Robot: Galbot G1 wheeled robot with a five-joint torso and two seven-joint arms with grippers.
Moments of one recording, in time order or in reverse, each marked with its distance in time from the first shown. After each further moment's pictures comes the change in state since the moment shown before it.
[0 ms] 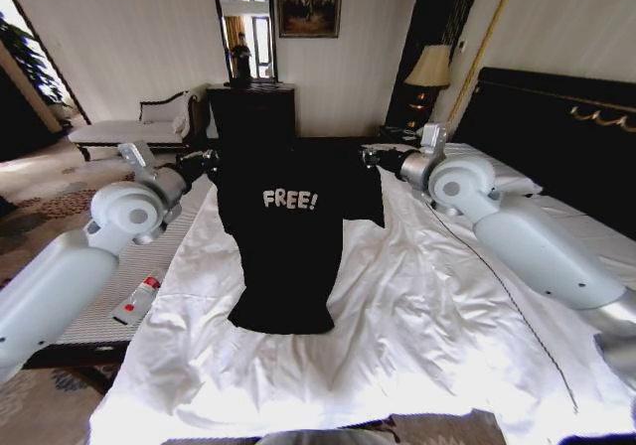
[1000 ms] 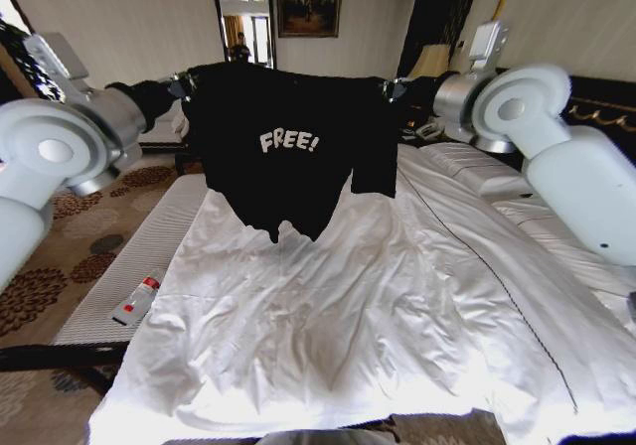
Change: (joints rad) left arm -0.105 0.238 -0.063 -0.196 -0.241 0.021 -0.031; right arm 0.185 -0.065 0.080 0.073 0.364 -0.145 0.122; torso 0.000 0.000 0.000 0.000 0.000
